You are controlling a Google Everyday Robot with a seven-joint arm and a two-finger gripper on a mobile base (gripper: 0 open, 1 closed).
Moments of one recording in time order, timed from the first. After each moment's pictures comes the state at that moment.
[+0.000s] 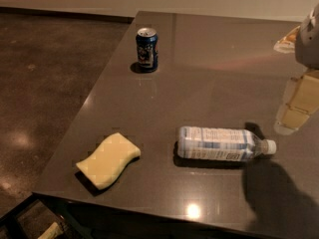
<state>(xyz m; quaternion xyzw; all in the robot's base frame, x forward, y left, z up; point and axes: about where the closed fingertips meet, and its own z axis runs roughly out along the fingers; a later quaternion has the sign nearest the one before) 0.438 -0.217 0.976 -0.60 0.78 -0.03 0.16</state>
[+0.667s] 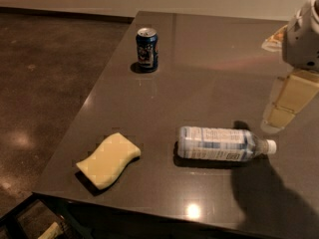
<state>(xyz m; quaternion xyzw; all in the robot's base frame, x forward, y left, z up) 0.442 -0.194 0.976 -0.61 0.77 -0.03 0.18</state>
